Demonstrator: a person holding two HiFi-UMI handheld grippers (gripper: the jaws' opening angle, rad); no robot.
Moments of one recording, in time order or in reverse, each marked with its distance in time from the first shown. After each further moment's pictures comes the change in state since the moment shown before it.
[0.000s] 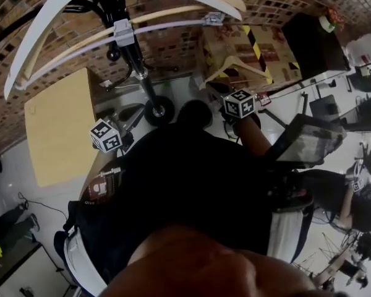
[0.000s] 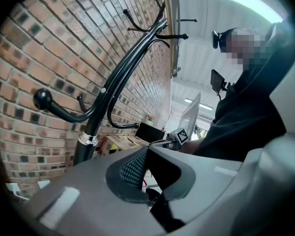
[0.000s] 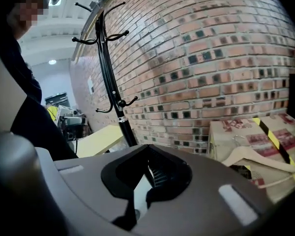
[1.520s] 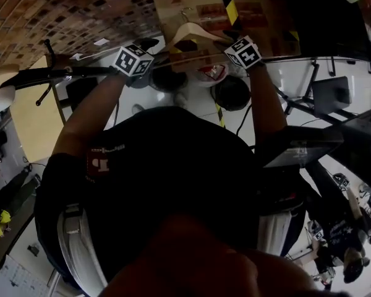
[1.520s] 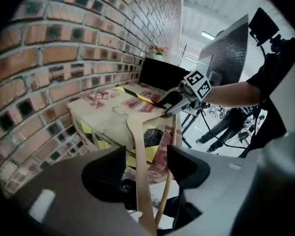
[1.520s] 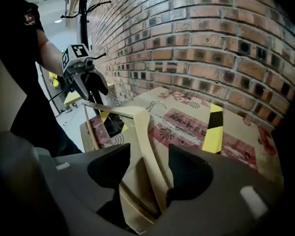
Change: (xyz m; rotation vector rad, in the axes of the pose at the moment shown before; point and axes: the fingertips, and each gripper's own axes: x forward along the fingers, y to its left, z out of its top) left arm 0.386 0.048 -0.136 0.145 0.740 0.118; right arm -0.064 -0.327 -0.084 -0.302 0.386 -0.050
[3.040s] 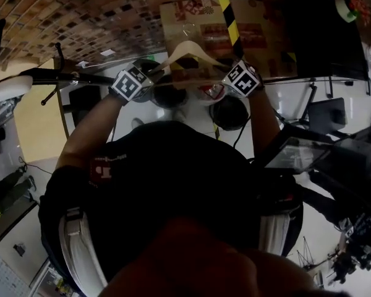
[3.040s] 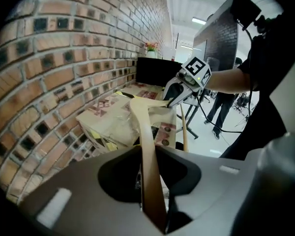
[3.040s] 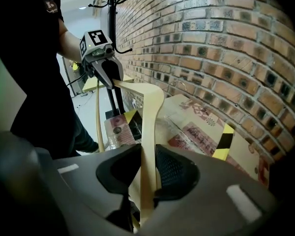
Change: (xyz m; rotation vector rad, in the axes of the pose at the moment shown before) left arm -0.044 -0.023 0.010 0.167 0.041 0.121; right arm -0.031 0.048 0.019 -0.238 0.044 0.099
